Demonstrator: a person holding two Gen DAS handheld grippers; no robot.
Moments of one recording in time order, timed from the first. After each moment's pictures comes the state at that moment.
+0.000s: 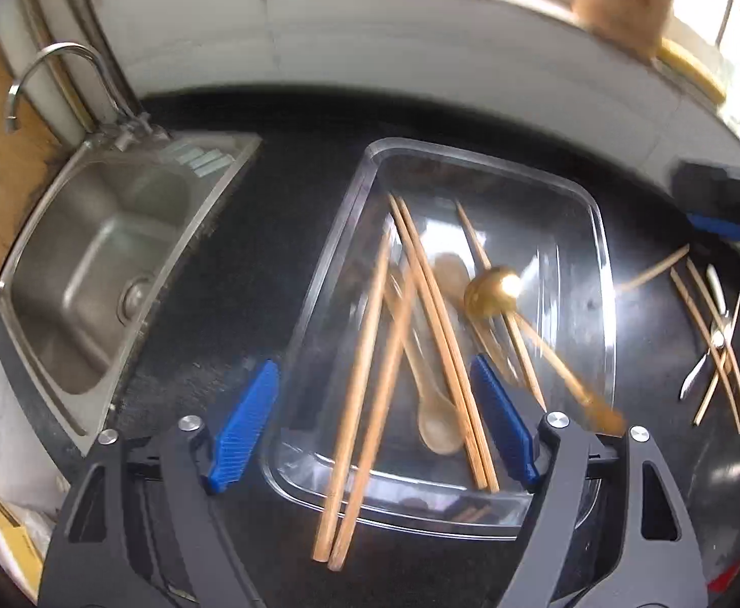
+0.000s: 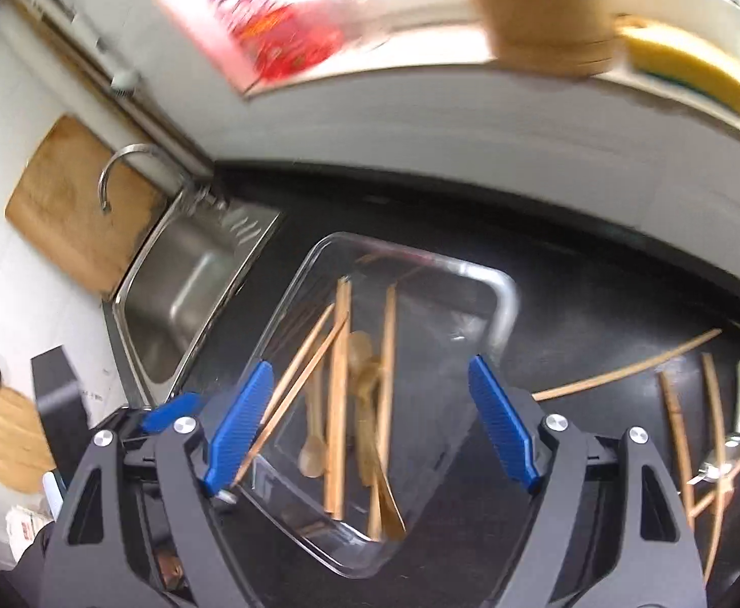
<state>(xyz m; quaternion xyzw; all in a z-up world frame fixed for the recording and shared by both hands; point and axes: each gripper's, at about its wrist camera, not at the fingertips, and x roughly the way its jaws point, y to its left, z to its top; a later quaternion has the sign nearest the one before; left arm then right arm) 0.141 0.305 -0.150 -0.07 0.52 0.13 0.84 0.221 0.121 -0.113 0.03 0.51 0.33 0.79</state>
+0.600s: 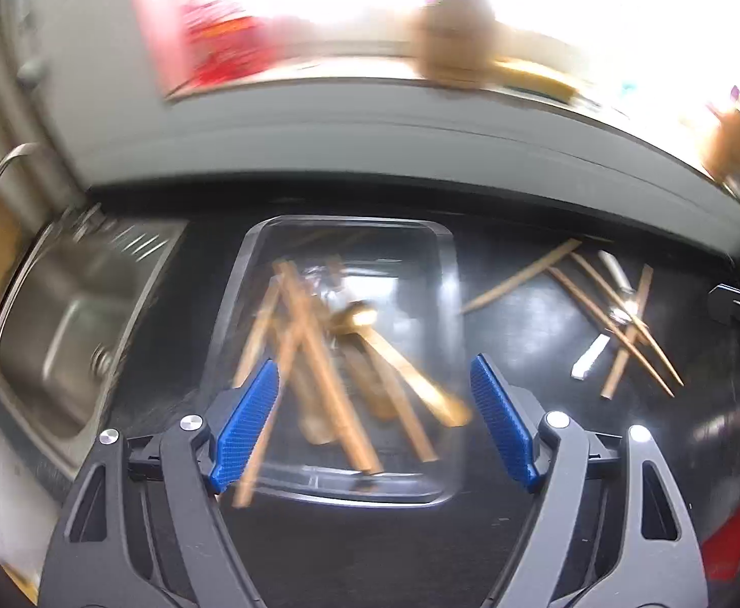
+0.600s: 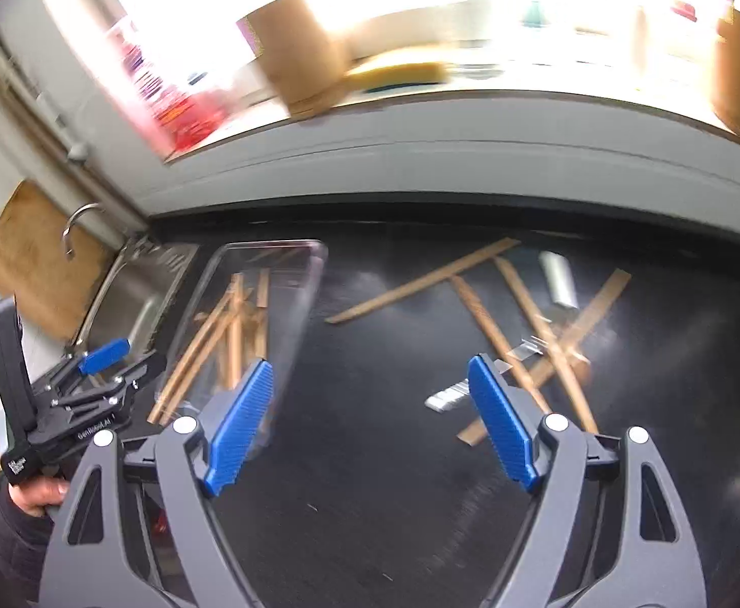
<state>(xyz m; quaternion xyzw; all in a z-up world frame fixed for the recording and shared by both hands) 0.118 0.203 -0.096 -0.01 0.46 0.03 0.89 0.128 -0.065 -0.091 0.07 0.47 0.21 0.85</state>
